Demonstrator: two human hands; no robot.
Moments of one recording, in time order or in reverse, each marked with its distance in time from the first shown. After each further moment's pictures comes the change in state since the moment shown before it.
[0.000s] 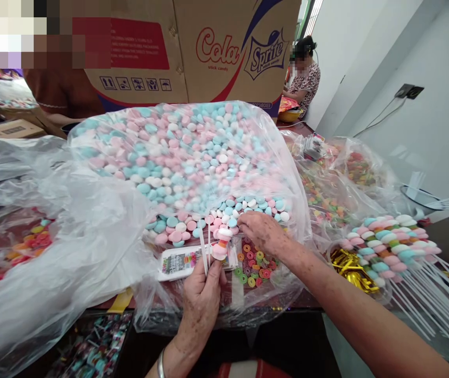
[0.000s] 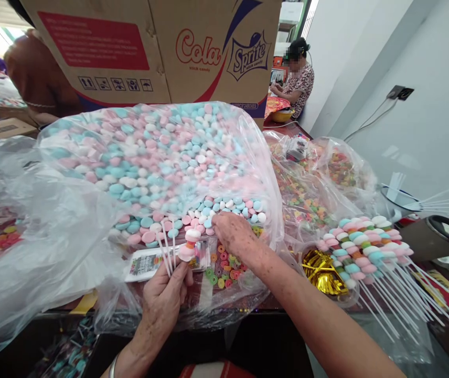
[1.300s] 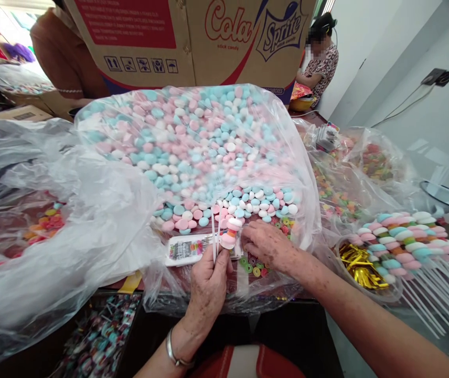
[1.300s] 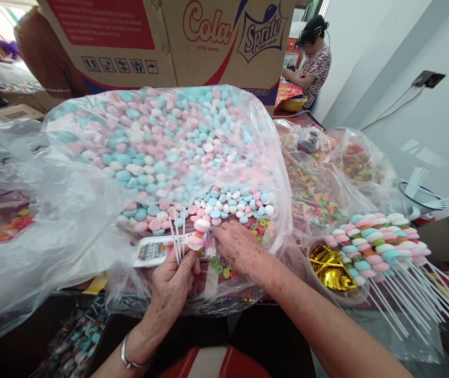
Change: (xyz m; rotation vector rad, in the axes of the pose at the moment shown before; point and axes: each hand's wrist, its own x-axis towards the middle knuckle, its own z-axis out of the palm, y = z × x) left_hand -0.001 -0.005 -0.004 0.022 -0.050 0.009; right_hand -0.028 -0.010 0.028 0.075 -0.024 -0.153
